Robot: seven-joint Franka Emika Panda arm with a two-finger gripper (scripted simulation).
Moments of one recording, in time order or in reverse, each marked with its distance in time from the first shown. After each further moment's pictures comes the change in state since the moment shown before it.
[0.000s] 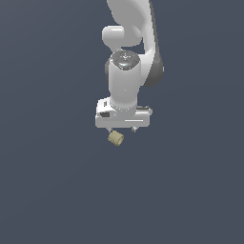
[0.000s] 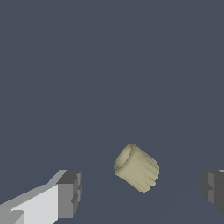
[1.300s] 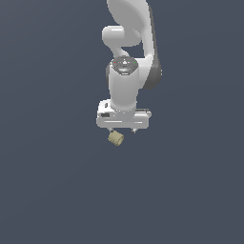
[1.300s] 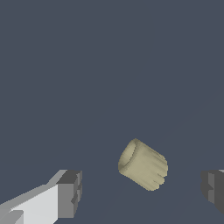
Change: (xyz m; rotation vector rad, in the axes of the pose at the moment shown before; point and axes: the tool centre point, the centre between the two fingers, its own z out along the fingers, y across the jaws) arm -0.011 -0.002 0.017 0.009 -0.006 0.068
